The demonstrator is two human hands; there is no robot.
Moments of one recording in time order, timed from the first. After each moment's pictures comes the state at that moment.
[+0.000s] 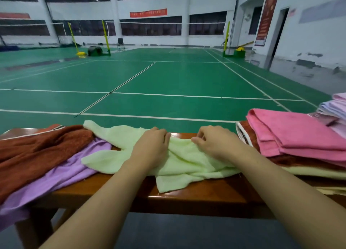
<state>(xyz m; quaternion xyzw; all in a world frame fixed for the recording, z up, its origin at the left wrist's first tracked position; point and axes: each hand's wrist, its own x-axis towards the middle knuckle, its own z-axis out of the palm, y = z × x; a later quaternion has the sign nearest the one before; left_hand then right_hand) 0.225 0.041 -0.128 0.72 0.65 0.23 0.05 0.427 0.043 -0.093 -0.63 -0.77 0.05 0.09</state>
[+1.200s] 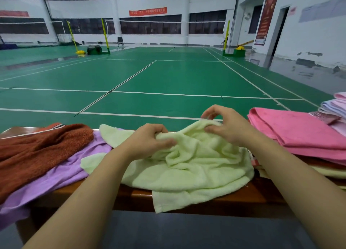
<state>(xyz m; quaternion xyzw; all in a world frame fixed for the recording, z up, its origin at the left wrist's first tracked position) 0.192 0.041 -0.108 0.74 0.57 0.28 0.22 0.463 0.061 -0.077 -0.53 -0.77 0.16 0.31</state>
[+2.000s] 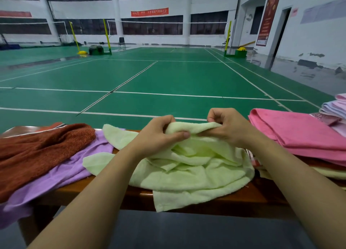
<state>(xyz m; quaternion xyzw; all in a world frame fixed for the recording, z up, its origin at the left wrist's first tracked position) 0.216 0.036 -0.098 0.74 0.44 0.40 0.32 0.457 0.051 -0.074 -0.43 -0.79 0.26 0.36</state>
